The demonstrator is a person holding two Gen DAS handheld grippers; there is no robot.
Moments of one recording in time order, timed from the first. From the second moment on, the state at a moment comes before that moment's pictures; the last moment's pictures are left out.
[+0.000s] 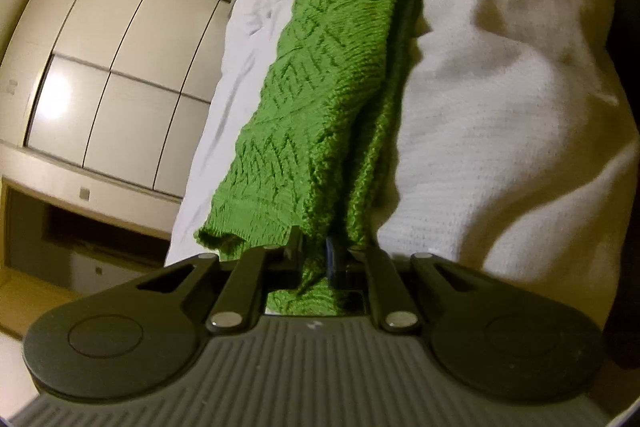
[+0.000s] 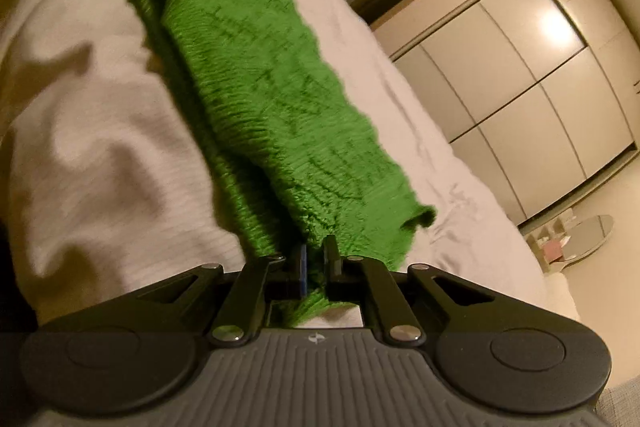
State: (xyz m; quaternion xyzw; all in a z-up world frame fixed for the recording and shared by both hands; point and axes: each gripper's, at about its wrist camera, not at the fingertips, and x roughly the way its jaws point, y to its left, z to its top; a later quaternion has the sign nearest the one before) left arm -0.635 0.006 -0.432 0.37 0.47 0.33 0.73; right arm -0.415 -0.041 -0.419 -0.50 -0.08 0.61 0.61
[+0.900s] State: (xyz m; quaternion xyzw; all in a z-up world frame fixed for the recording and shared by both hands) left arm -0.634 0.094 -0.334 -0.05 0.30 0.45 0.84; right arm -0.325 0.007 -0.353 -0.14 0.34 0.67 0.65
